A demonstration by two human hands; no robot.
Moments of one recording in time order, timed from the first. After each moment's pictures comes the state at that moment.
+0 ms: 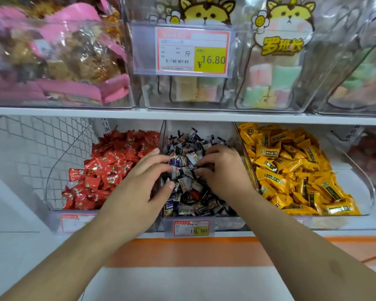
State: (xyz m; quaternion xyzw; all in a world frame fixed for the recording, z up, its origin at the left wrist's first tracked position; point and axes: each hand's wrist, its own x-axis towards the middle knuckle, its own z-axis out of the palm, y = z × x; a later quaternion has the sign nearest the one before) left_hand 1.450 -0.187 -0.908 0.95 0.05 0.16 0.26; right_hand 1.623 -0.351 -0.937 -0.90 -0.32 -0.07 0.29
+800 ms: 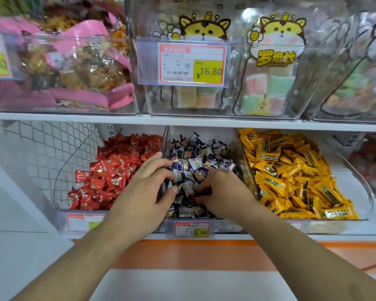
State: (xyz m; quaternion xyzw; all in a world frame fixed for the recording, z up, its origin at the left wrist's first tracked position) left_hand 1.453 -0.194 -0.915 0.95 0.06 0.18 0.26; right_hand 1.596 -0.365 -0.928 -0.91 -0.37 0.07 0.20
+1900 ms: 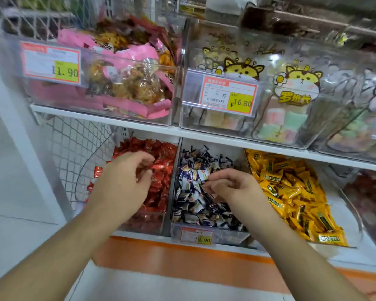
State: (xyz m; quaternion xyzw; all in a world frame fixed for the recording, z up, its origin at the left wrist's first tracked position) left_hand 1.425 -0.156 -0.878 0.90 0.22 0.28 0.26; right_hand 1.563 -0.376 -0.868 -0.78 -0.22 0.18 0.55
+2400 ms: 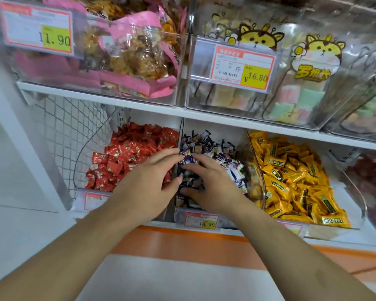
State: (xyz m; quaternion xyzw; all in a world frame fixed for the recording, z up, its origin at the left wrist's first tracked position) left_hand 1.431 -0.179 -0.894 0.95 0.08 0.17 0.26; right_hand 1.582 -0.332 -0.936 -0.87 -0.45 0.03 0.19
